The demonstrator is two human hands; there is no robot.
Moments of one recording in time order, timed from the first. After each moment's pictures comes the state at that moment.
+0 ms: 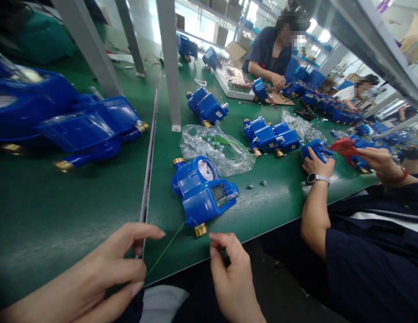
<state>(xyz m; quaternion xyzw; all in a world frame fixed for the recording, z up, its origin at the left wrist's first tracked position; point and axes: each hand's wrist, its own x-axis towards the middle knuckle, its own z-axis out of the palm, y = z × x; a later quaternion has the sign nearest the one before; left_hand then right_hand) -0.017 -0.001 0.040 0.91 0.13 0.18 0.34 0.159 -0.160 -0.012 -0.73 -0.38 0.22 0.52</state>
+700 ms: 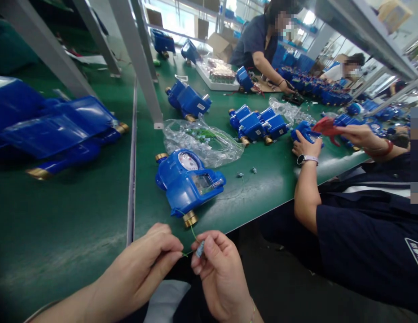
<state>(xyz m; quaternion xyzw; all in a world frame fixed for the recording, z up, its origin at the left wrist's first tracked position) 0.039 -0.027 0.028 0.91 0.04 0.17 0.37 0.140 -0.159 0.001 -0.38 0.01 0.50 0.78</state>
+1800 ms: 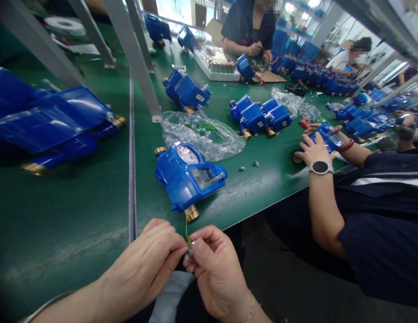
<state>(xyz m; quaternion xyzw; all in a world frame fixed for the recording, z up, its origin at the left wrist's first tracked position) 0.045 -0.037 0.029 0.94 -0.01 0.23 0.27 0.133 -0.156 0.006 -0.37 0.00 0.52 0.77</state>
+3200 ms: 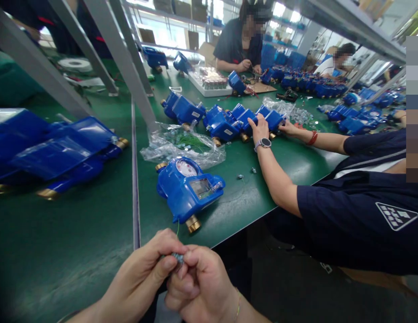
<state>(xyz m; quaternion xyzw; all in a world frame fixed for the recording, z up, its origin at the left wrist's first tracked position) 0.036 -0.031 0.025 0.83 0.10 0.18 0.52 0.123 -0.134 0.001 -0.26 -0.06 0.67 0.70</state>
